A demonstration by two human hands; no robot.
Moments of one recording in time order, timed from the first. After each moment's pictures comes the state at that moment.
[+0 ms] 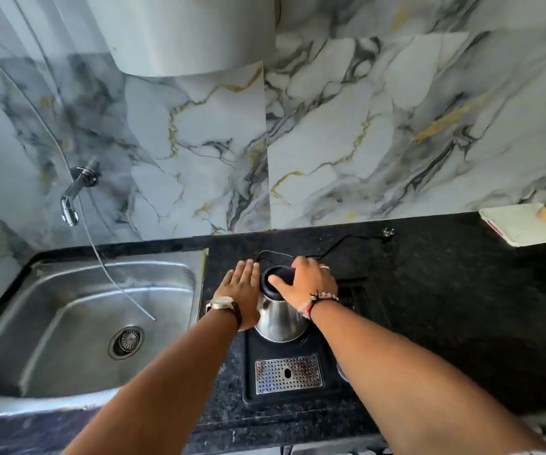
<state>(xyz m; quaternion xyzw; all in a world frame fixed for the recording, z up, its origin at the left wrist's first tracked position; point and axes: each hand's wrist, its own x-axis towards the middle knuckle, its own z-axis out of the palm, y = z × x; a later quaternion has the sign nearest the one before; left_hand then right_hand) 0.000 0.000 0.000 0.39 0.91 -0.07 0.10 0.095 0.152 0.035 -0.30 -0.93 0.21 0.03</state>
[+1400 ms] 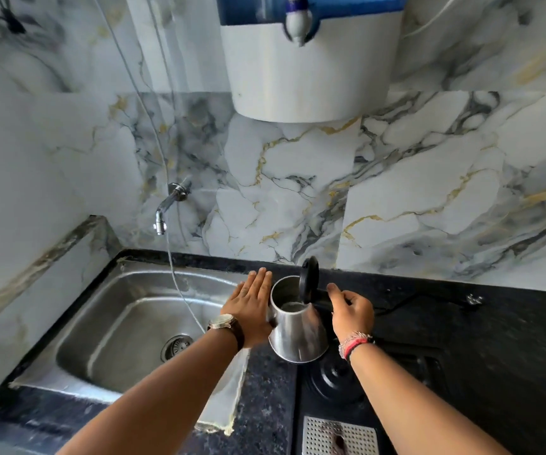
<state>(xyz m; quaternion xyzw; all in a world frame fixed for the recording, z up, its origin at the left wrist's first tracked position) -0.070 -0.085 0.032 0.32 0.94 0.03 0.06 0.021 0.129 0.016 -0.31 -0.73 0.55 0.26</state>
